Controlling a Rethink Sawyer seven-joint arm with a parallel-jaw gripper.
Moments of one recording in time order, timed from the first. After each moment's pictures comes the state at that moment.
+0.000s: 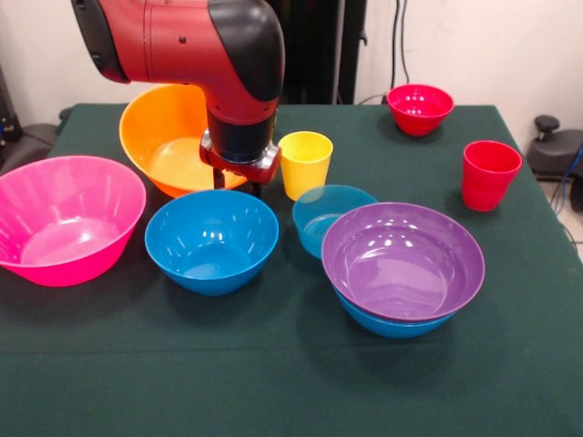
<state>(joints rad) -0.50 -0.39 0.17 1.57 -0.53 0.65 2.18</state>
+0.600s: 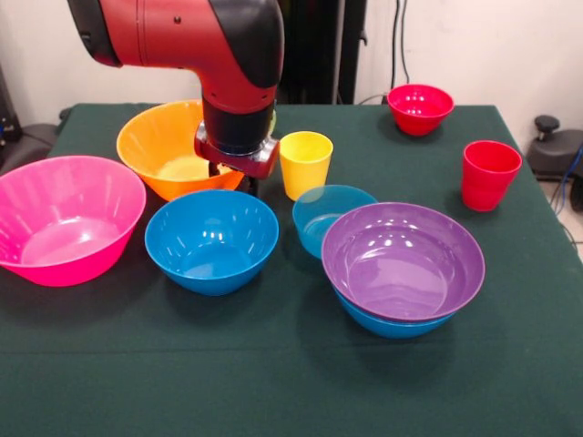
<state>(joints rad) -0.51 -0.45 0.20 1.58 -0.53 0.67 2.18</state>
